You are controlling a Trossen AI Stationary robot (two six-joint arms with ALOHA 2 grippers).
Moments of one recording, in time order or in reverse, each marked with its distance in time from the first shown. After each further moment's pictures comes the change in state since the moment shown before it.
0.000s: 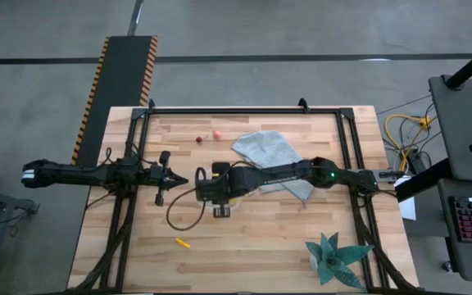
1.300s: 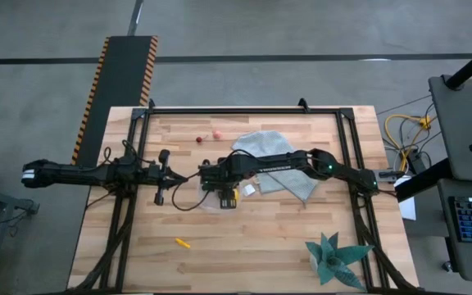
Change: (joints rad) left arm 0.000 0.000 0.000 0.058 0.000 0.002; right arm -0.106 -0.001 -0.140 0.015 -0.193 -0.070
